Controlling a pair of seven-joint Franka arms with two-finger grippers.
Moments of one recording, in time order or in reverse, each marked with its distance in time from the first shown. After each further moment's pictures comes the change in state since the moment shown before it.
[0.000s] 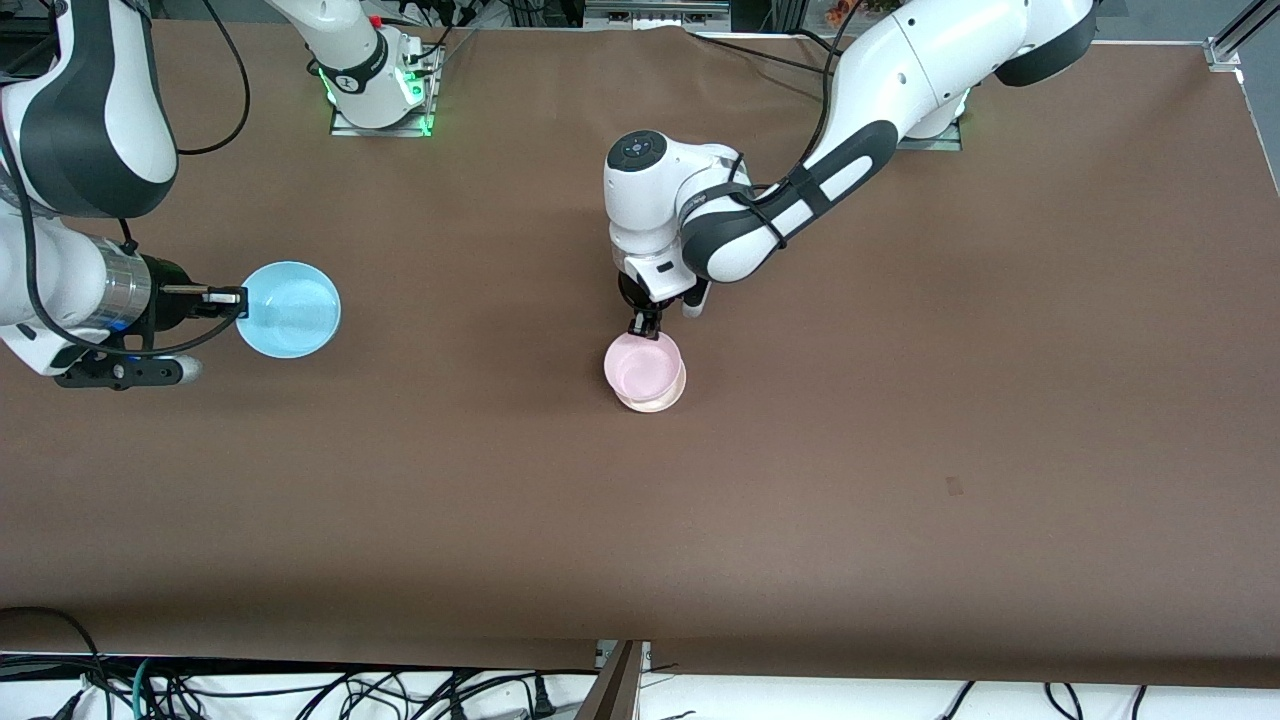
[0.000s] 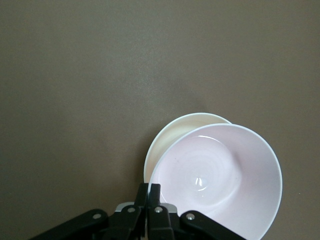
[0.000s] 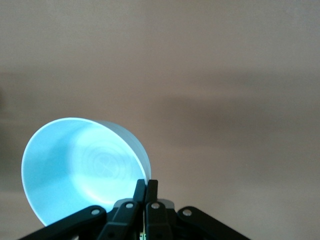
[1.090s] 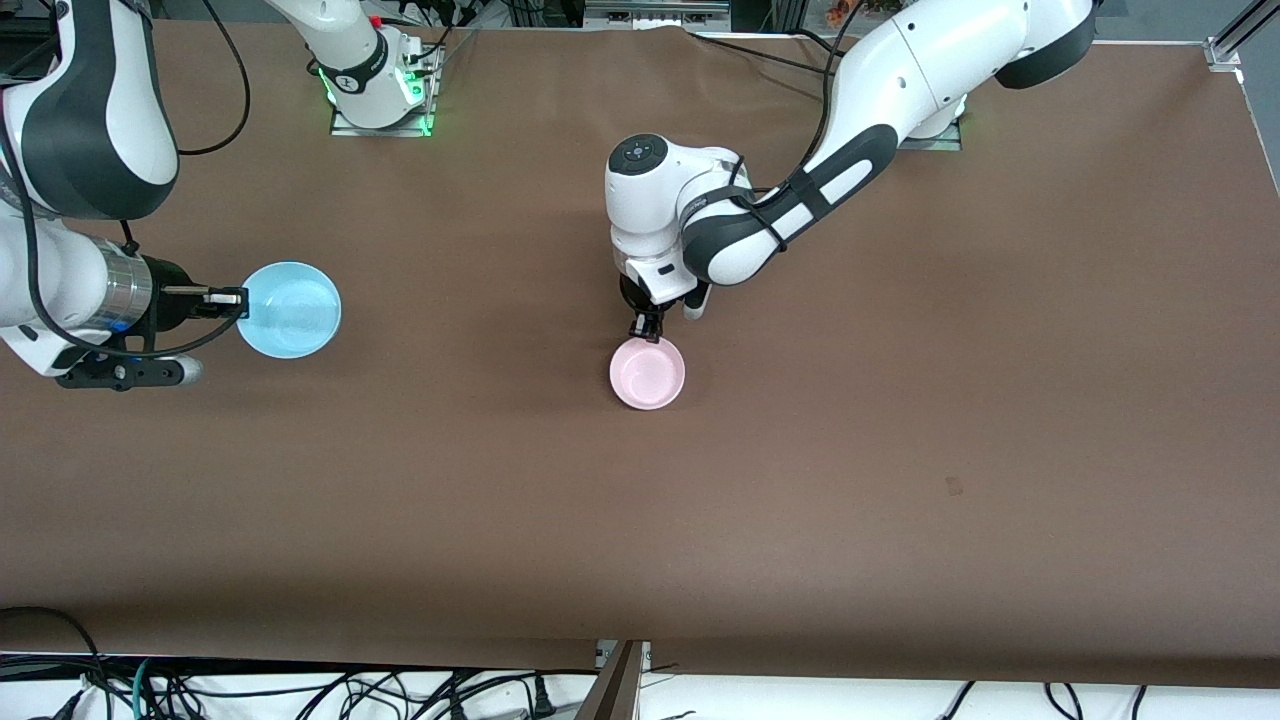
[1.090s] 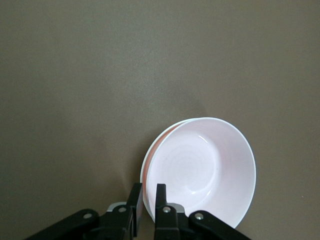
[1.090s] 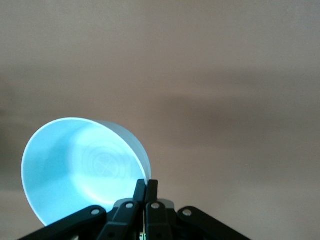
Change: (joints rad) left arm 0.005 0.005 0.000 0.000 0.006 0.000 0.000; right arm 0.000 0.002 0.000 0.000 0.000 -0.001 0.000
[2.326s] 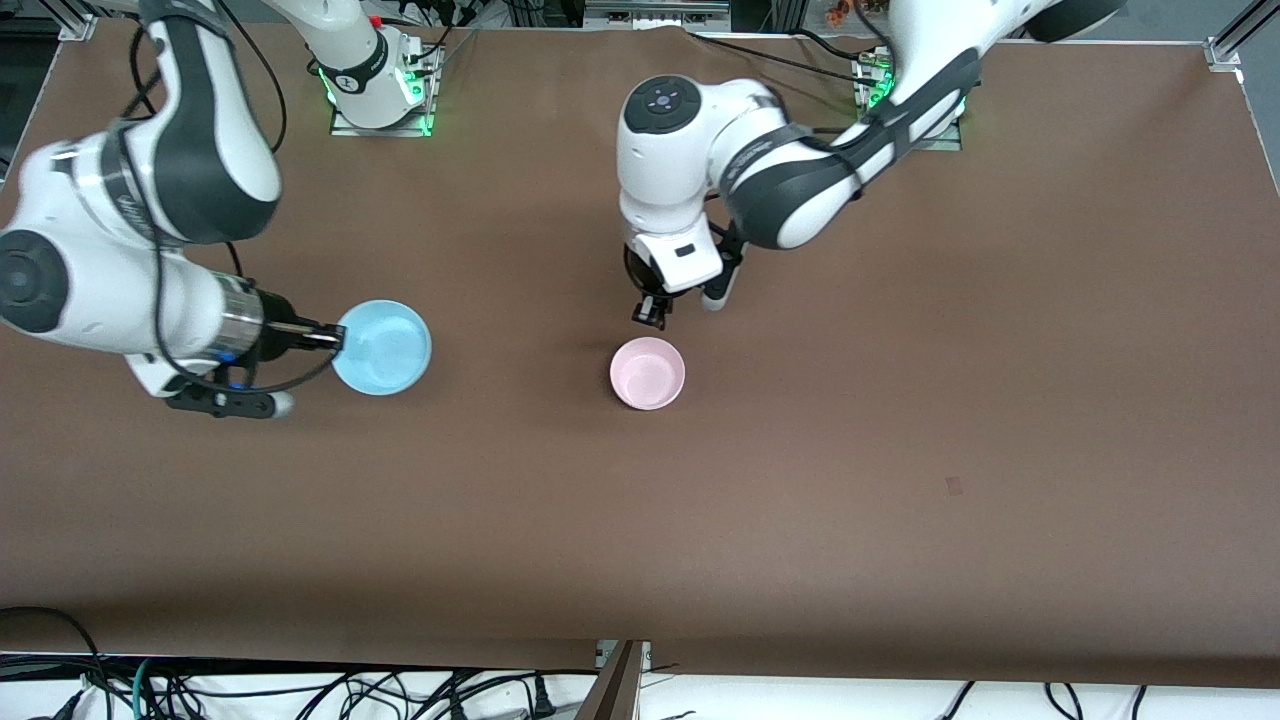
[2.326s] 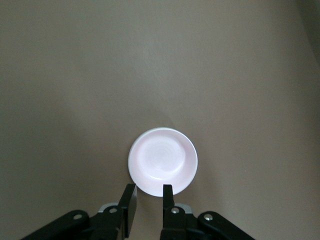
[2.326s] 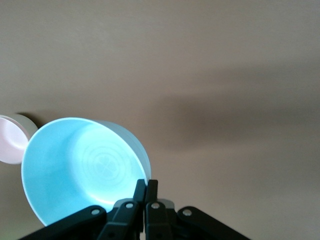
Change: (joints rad) left arm 0.090 -0.199 -0.070 0.185 -0.412 -0.270 0.482; right arm 0.139 0.083 0.011 -0.001 0.127 0.192 0.288
